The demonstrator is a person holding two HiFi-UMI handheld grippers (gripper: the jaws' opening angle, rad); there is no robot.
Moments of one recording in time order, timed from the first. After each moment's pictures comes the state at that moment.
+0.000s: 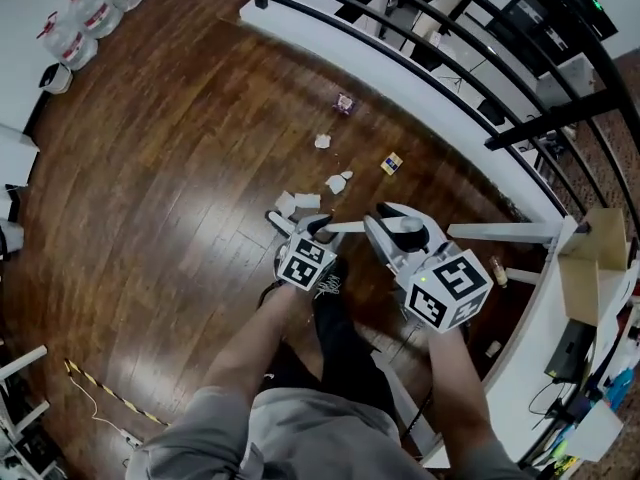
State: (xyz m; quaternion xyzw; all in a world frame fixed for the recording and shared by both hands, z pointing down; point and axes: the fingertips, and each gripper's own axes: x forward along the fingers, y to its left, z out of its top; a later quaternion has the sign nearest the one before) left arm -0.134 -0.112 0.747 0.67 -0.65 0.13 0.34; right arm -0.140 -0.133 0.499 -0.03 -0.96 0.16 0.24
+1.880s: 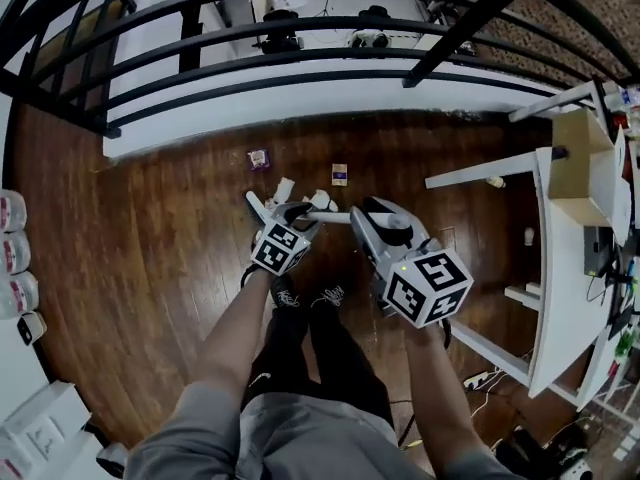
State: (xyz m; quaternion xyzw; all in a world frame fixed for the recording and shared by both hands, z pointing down) left arm -0.258 -0.375 0.761 0.87 -0.34 0.24 0.28; right arm -0.225 -0.392 0.523 0.37 -0.87 0.28 0.16
